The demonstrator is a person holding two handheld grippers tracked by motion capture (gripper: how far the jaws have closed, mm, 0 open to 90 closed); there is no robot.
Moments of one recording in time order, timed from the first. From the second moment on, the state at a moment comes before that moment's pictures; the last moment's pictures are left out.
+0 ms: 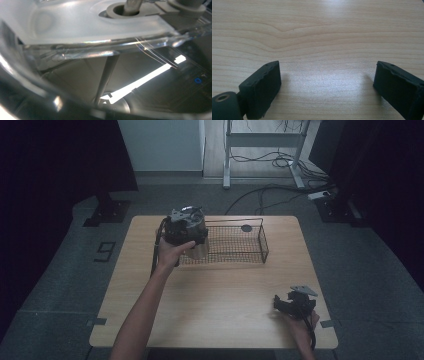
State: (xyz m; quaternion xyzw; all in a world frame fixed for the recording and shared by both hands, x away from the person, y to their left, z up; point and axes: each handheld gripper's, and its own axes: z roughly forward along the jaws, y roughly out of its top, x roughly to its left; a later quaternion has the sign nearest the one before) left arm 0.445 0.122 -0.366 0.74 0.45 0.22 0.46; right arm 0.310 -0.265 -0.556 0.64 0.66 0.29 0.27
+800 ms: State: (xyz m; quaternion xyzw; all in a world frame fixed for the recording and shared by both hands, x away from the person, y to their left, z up) left arm 0.485 0.113 -0.373 0.73 0.47 0.23 0.44; right arm 0.310 -0.265 -0.556 0.64 0.66 0.29 0.27
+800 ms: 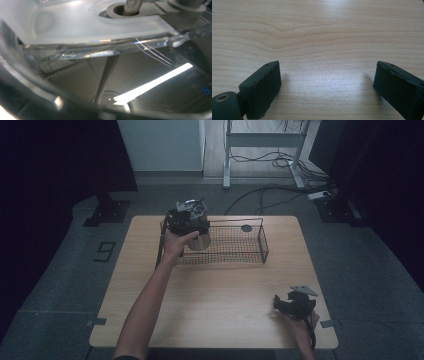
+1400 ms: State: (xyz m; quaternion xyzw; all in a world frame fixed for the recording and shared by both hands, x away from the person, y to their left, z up) left arm 0.502 0.106 -0.390 0.73 0.47 0.25 0.42; right arm 0.310 -0.265 -0.556 0.64 0.66 0.29 0.27
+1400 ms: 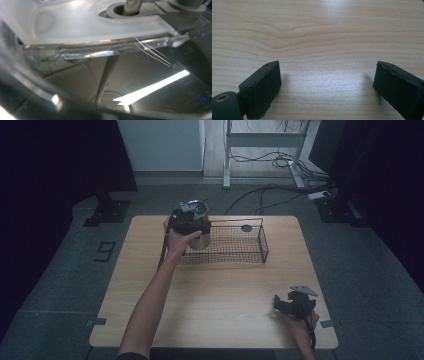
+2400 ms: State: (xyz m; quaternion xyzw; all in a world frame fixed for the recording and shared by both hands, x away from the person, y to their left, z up) left arm 0.518 0.114 -0.437 0.73 0.49 0.26 0.40; right arm 0.309 -0.265 -0.556 0.64 0.66 0.29 0.27
